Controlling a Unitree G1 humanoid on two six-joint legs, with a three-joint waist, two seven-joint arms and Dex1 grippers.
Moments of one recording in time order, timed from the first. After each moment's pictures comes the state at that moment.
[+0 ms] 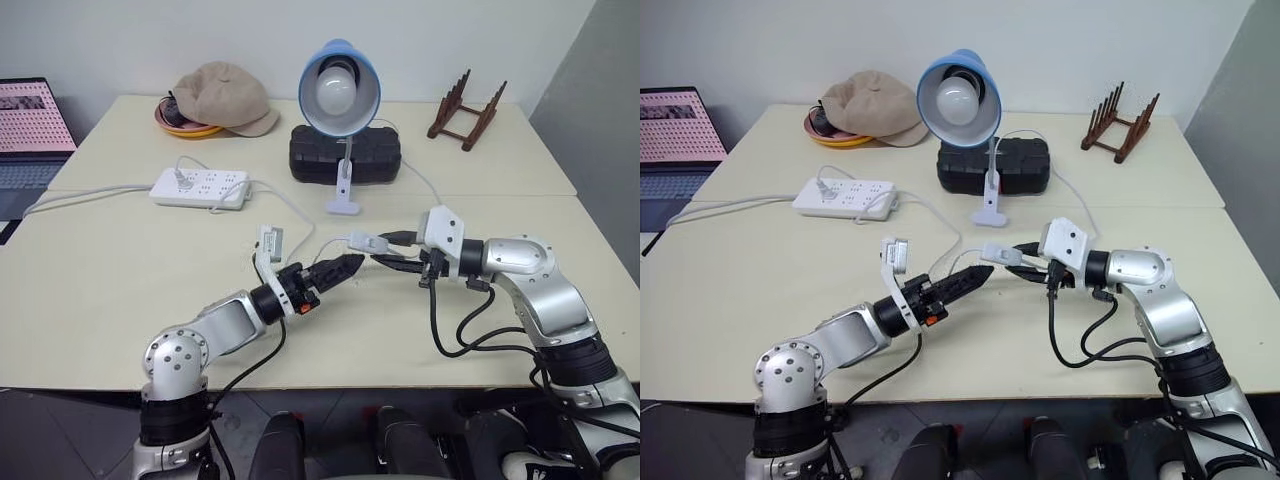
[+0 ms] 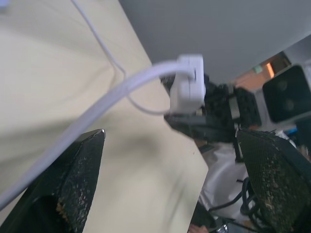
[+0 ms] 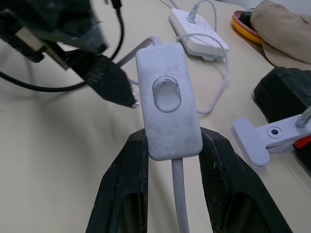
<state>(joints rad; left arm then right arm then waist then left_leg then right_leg) -0.30 0.23 0.17 -0.30 -1.29 1.07 -0.17 -0.50 -0.57 0.18 -0.15 0.19 0.25 1.00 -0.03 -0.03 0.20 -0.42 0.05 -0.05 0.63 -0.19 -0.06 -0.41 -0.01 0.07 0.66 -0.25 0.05</state>
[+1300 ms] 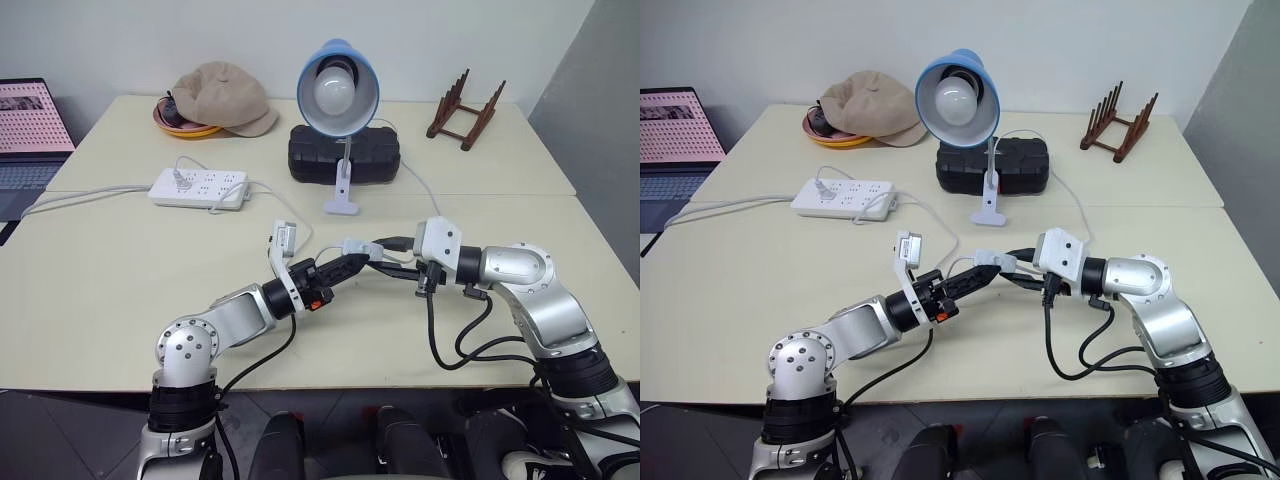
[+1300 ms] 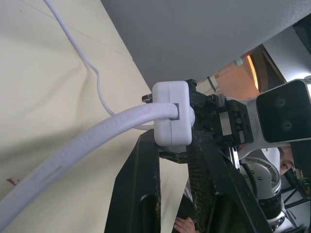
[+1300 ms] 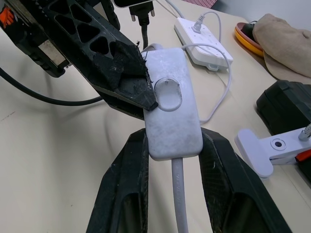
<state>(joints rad) -0.33 0.24 0.12 -0.27 -1.32 1.06 -0.19 -0.47 -0.57 0.19 -0.20 0.18 0.22 0.98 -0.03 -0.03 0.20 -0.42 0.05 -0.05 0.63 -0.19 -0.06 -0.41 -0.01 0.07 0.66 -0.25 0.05</state>
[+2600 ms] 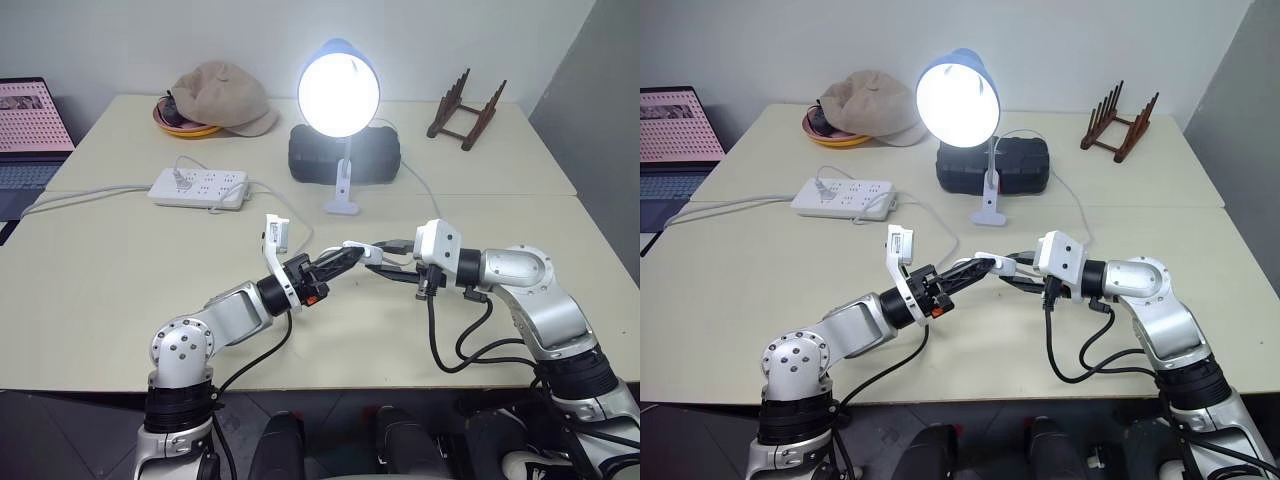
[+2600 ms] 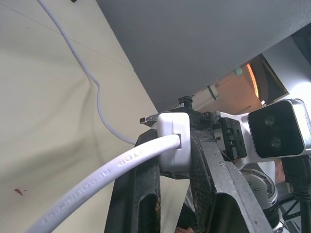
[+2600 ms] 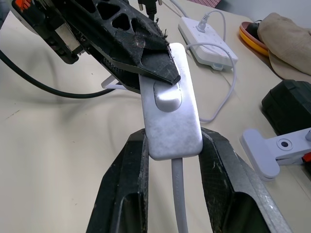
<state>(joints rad) -0.33 0.25 0.13 -0.28 -1.35 1.04 -0.16 -0.46 -0.57 0.19 -0.20 0.18 0.21 0.98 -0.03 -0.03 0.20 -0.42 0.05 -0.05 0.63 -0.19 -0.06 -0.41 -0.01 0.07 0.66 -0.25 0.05</state>
